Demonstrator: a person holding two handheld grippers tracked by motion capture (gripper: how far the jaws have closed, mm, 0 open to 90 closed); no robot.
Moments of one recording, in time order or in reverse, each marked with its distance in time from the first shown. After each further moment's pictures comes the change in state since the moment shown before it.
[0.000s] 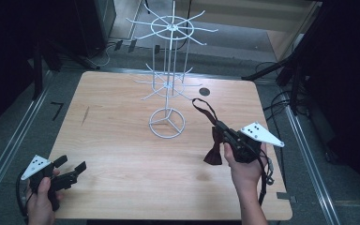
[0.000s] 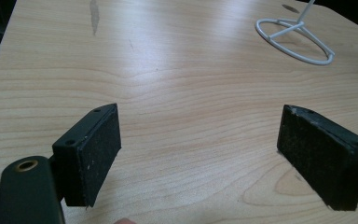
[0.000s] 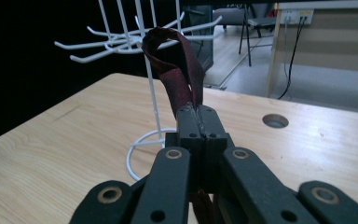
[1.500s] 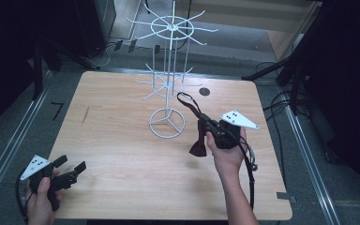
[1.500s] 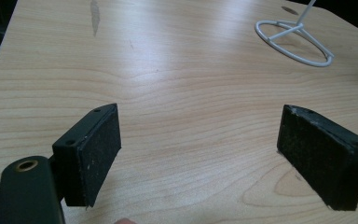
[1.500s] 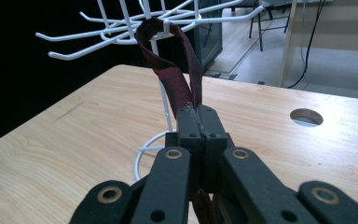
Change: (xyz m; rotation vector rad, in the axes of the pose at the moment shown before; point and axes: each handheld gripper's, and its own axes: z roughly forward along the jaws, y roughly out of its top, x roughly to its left) left arm 0.000 0.000 0.000 -0.004 -0.001 -0.006; right arm 0.009 -0.001 0.058 0.071 0.021 0.037
